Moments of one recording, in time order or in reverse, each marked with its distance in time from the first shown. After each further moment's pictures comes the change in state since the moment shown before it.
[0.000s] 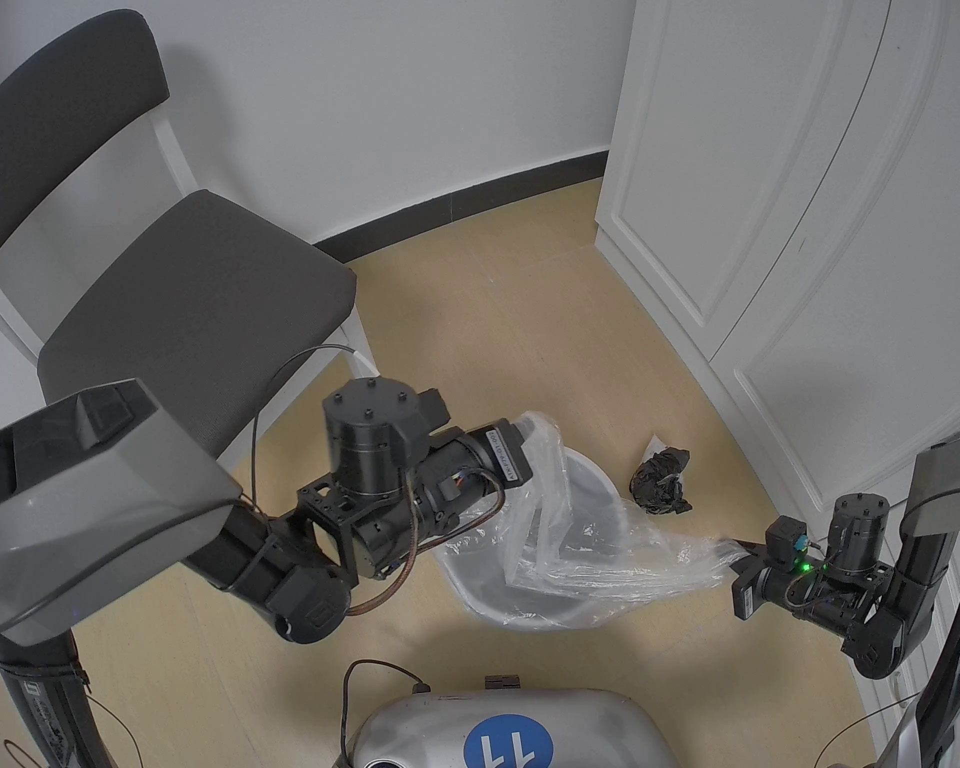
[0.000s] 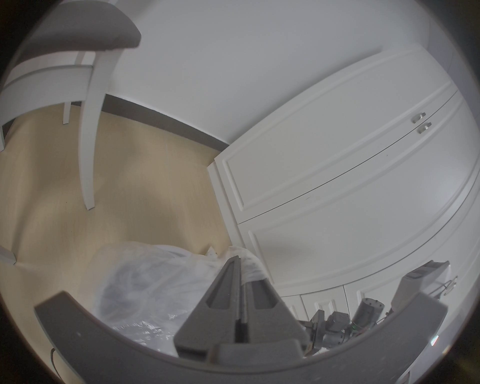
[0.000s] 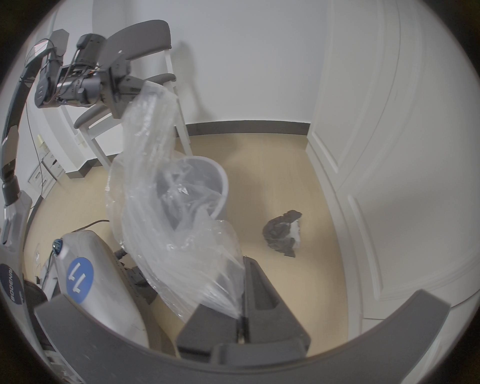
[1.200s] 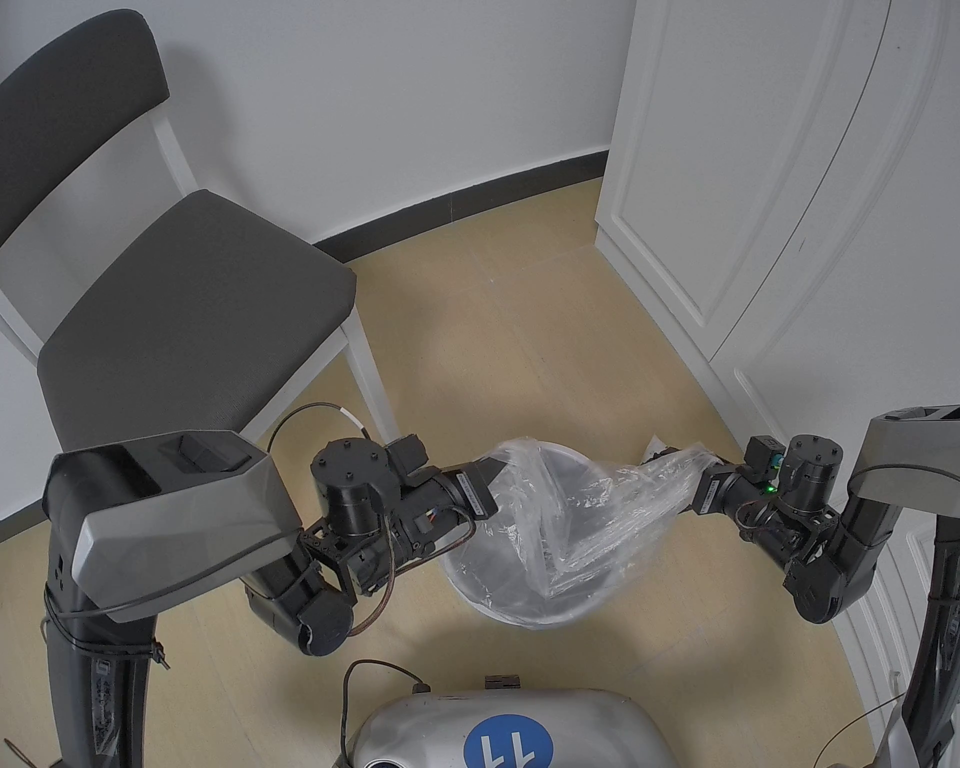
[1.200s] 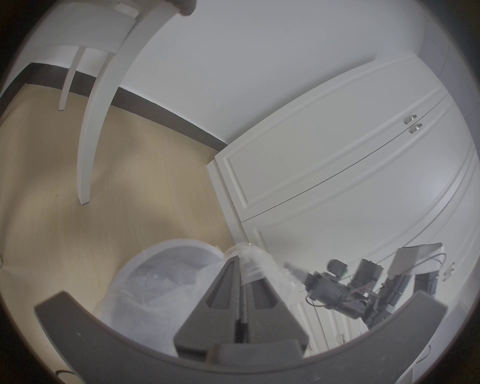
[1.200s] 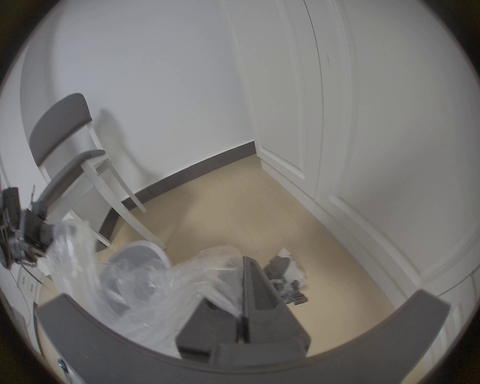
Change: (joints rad) left arm 0.103 0.225 0.058 -0.357 -0.152 0.004; right arm 0.003 0.169 -0.437 0.000 -0.142 0.476
